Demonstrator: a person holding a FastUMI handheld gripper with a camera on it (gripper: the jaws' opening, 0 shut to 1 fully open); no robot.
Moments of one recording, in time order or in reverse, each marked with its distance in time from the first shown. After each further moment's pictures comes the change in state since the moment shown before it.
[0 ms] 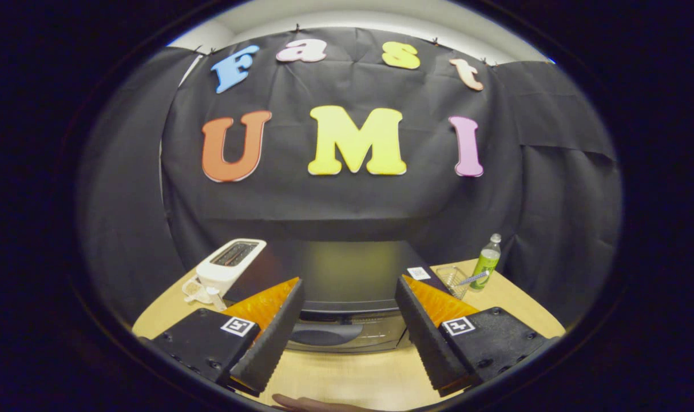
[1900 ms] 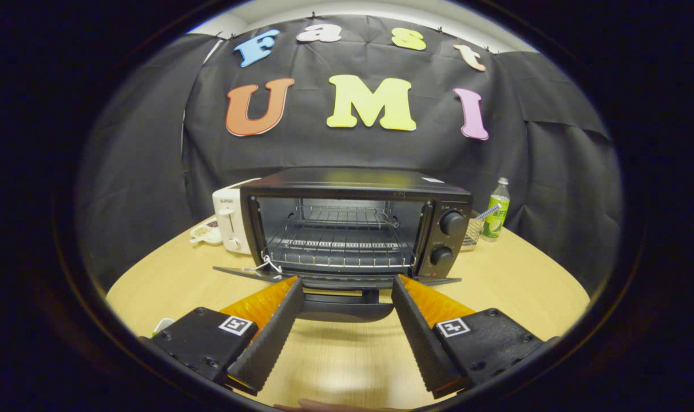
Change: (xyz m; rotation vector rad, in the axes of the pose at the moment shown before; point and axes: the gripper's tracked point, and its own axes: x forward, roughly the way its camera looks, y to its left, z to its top) arm -0.058 0.017 -0.157 0.005 0.061 0.046
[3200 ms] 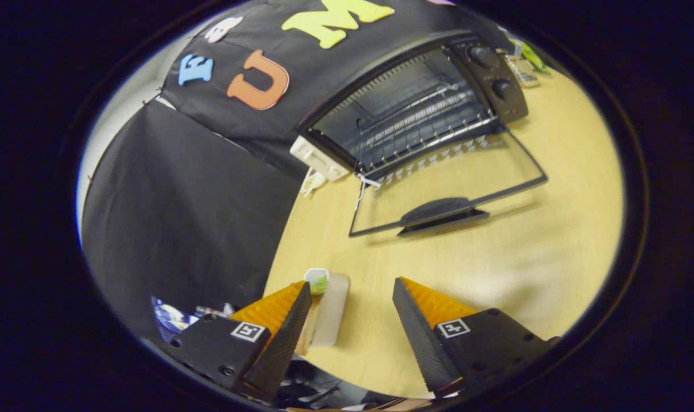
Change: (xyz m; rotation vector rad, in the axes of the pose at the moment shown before) arm -0.102 0.095 -0.053 0.629 0.711 0.710
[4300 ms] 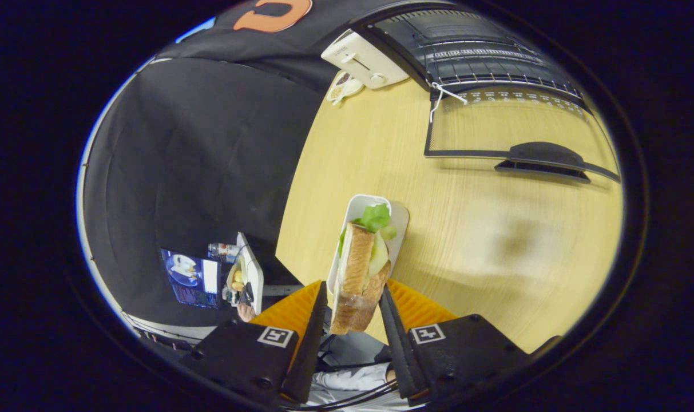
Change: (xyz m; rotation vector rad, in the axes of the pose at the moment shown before) arm 0.028 0.050 -0.050 -0.127 0.401 -0.054
